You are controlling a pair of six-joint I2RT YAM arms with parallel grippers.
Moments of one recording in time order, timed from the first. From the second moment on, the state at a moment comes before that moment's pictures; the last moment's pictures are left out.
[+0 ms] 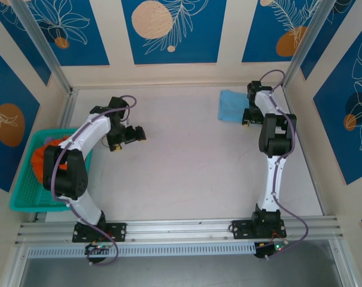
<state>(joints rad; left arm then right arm) -0.22 1.71 1.35 -1.00 0.17 -0.49 -0.07 2.37 2.00 -1.08 0.28 0.19</state>
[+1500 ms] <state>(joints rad) -0.23 1.53 1.28 -0.99 0.08 -0.61 -0.02 2.45 2.18 -1.03 -0.07 0.69</state>
